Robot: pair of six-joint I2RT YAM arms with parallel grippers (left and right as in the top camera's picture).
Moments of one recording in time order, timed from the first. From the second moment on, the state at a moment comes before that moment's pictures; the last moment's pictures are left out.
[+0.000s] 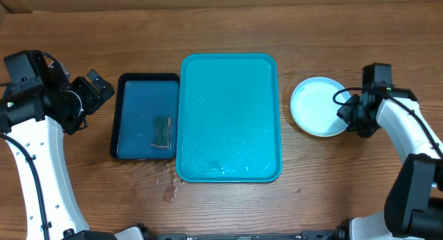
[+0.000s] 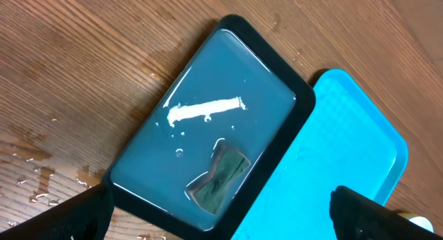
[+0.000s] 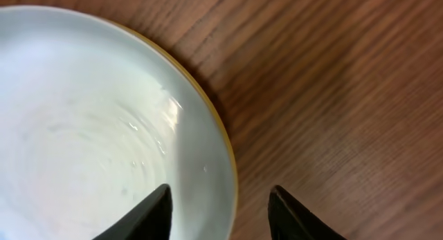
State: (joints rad) left arm 0.39 1.44 1.43 -1.11 0.25 -0.39; right arm -0.14 1.67 1.04 -0.73 0.06 0.67
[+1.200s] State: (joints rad) left arm 0.39 1.44 1.43 -1.11 0.25 -0.39; right arm 0.00 1.65 0.85 -0.57 -0.23 0.57
